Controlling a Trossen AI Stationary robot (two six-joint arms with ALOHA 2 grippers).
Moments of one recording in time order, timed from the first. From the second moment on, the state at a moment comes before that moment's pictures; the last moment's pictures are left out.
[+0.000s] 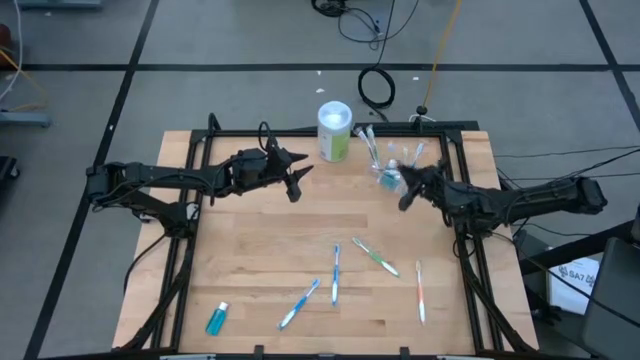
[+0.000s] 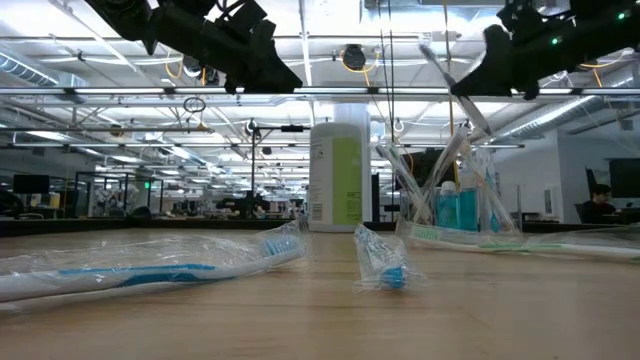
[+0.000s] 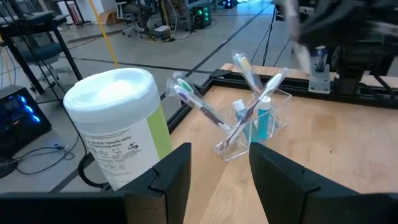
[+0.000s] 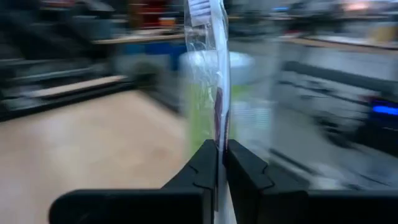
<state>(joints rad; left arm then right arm) 0.21 1.32 0.78 0.32 -0.24 0.05 0.05 0.67 0.36 0.15 0.79 0.12</state>
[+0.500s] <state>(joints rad) 0.21 1.32 0.78 0.31 -0.24 0.07 -0.06 0.78 0.04 0.72 1.07 0.14</state>
